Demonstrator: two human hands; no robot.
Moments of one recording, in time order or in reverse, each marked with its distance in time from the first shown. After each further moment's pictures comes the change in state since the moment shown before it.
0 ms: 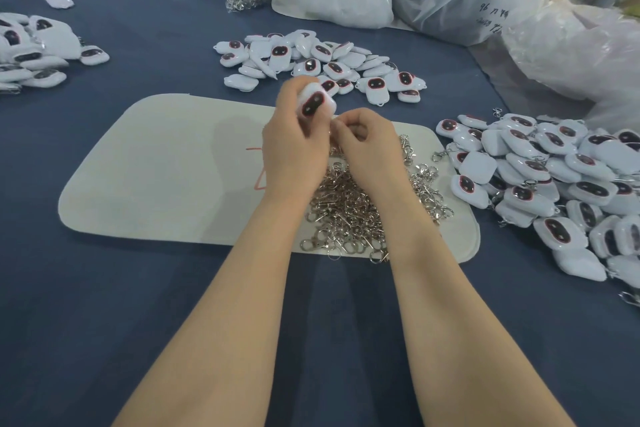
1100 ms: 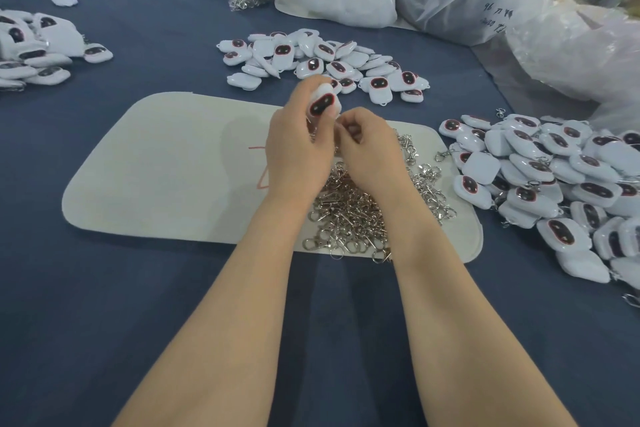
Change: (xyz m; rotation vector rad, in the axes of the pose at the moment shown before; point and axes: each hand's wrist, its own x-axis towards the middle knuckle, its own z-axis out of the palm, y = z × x) left_hand -0.001 0.001 -0.001 0.070 -0.054 0.074; right_hand 0.003 0.002 0.003 -0.182 -0.049 -0.057
